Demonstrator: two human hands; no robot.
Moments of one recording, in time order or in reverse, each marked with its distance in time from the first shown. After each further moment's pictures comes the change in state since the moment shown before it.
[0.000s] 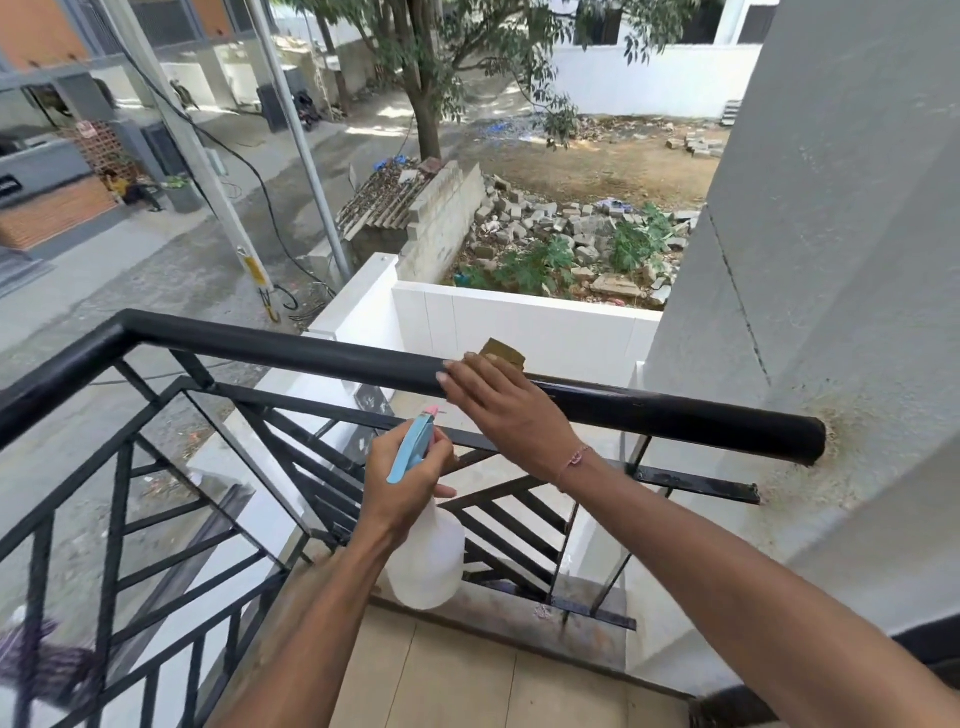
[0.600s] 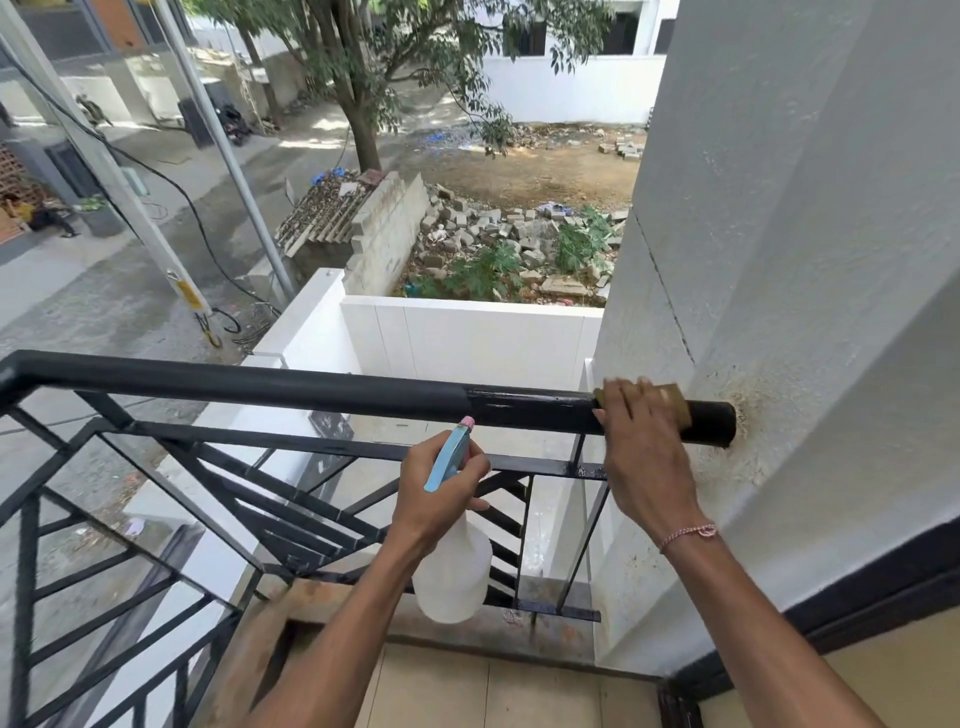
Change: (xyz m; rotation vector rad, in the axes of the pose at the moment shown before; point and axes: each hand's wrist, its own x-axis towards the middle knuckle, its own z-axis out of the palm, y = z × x) left_hand -0.006 0.015 0.085 -0.049 -0.255 -0.019; right_hand -0.159 0.055 -0.046 0.083 -0.097 0.861
